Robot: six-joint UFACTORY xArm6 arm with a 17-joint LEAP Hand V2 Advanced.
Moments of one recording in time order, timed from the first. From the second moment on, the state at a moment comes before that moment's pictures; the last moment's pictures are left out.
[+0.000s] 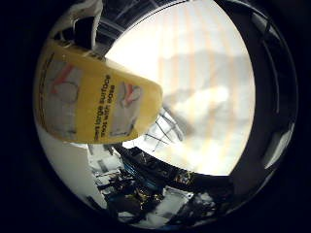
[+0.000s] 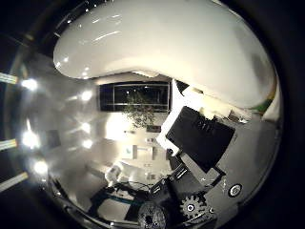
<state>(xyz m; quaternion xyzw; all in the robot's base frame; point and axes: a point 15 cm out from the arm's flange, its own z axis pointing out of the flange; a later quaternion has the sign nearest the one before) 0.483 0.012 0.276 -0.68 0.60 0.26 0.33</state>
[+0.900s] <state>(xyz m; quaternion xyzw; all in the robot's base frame) 0.461 0.126 0.311 -0.88 0.48 0.05 -0.04</state>
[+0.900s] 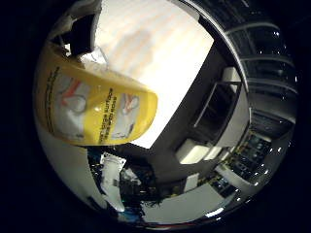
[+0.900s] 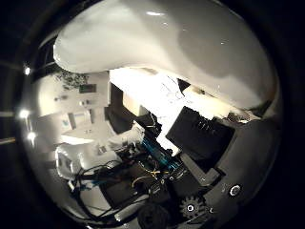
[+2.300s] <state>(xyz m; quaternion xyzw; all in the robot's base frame) 0.463 0.178 0.247 -0.88 0.43 -0.03 -0.21</state>
